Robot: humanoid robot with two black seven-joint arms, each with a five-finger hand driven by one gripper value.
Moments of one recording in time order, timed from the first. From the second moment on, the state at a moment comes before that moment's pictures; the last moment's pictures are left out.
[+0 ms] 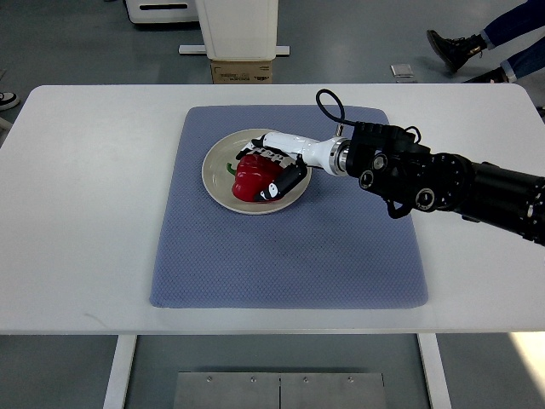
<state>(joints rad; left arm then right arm) -0.02 0.00 -0.21 -0.18 0.06 -0.02 -0.14 1.33 0.00 -0.33 0.69 -0.59 0.08 0.26</state>
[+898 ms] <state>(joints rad) -0.02 0.00 -0.21 -0.18 0.06 -0.02 -0.14 1.28 0.00 -0.07 0.70 -0.52 0.08 0.26</state>
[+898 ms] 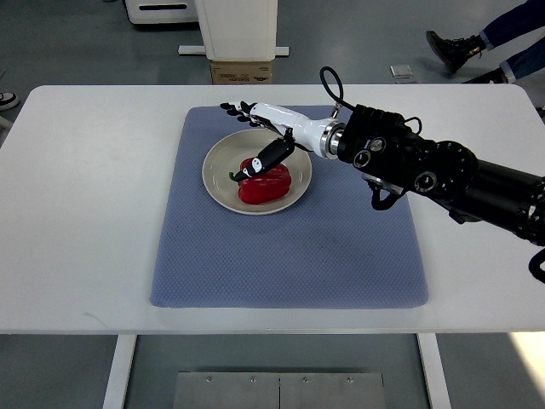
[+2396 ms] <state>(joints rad) -0.02 0.00 -0.21 -0.18 0.06 -0.02 -0.14 0.93 -0.09 0.79 0.62 -0.48 0.08 0.23</state>
